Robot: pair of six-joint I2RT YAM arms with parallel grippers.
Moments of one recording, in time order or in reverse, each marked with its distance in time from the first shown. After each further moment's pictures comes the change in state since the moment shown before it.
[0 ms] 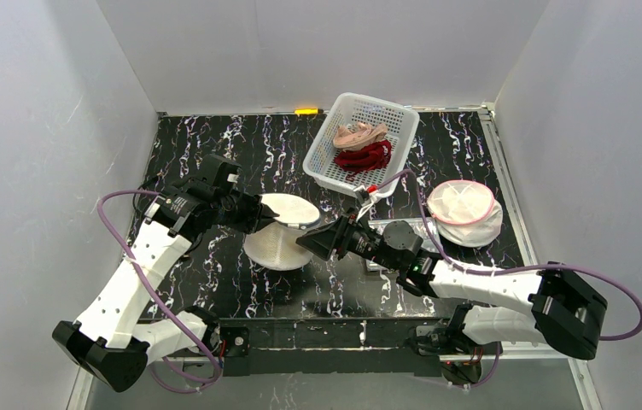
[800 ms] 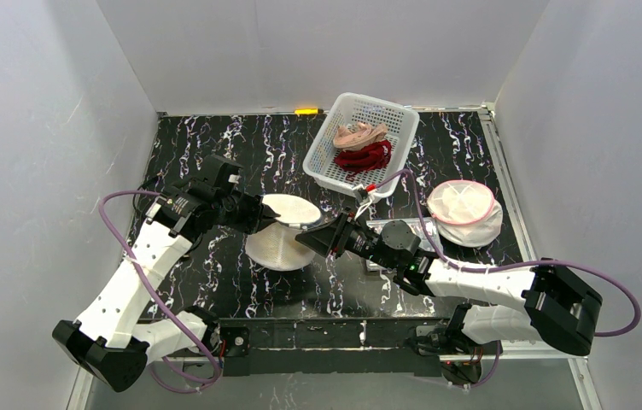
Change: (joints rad) left arm -0.008 0.000 -0.005 0.008 0.000 -0.010; right arm 0.000 0.043 0.006 0.064 0.001 0.045
